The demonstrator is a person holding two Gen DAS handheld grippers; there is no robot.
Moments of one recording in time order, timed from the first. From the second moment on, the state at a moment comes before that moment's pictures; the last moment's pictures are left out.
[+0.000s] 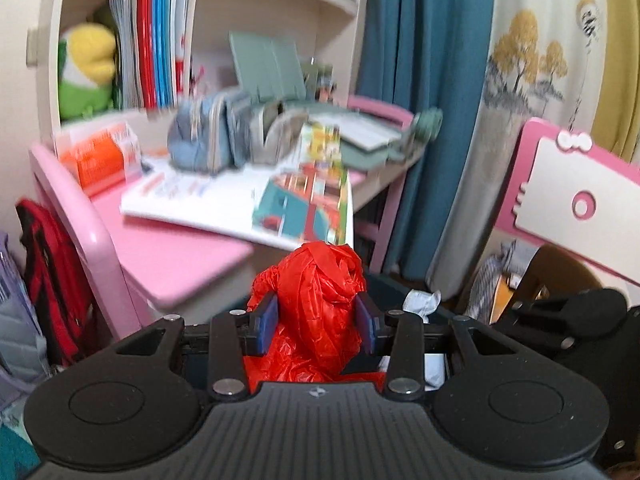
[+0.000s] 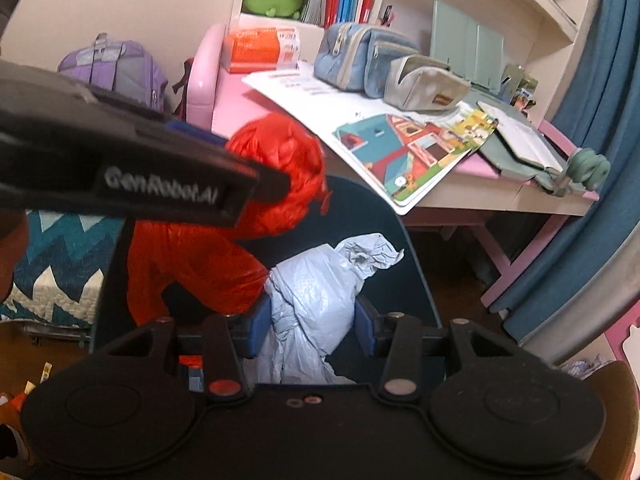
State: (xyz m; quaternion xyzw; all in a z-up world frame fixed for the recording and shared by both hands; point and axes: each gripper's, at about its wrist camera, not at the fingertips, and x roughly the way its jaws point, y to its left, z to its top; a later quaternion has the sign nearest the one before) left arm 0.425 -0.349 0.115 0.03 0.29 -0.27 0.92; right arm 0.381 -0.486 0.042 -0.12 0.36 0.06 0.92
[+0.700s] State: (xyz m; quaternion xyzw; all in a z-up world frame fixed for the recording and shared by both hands) left arm 0.432 -0.349 0.076 0.04 0.36 -0.26 0.89; right arm 0.384 -0.490 0.033 -0.10 0.39 0.08 0.91
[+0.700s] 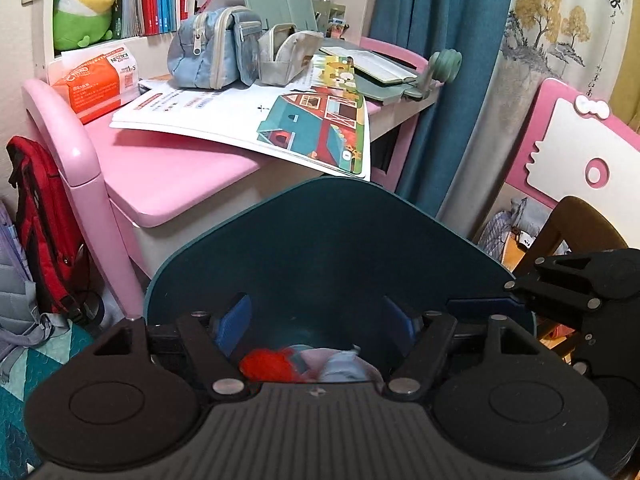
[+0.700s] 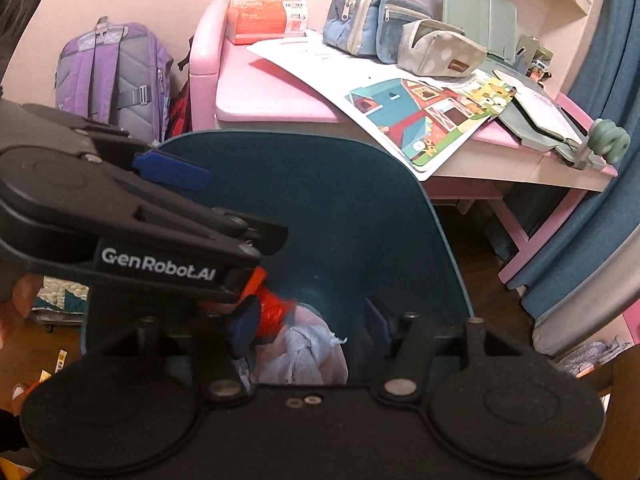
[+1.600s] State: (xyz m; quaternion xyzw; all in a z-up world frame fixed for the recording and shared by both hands) left arm 0.320 -0.237 0.126 0.01 0.32 -0.25 0.92; right arm 0.288 -0.420 0.087 -0.07 0.32 0.14 0.93
